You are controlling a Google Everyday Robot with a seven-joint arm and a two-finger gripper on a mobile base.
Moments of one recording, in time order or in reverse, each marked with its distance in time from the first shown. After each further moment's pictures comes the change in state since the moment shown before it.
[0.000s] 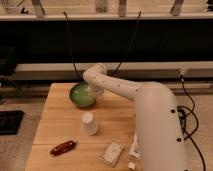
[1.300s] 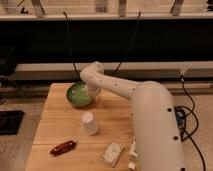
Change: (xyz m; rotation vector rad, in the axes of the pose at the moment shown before) arm -0.001 -0.021 -0.003 0.022 0.021 -0.056
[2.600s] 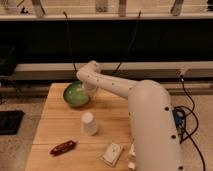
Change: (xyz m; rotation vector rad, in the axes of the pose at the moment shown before) arm -0.001 -0.018 -0.005 0.016 0.024 -0.057
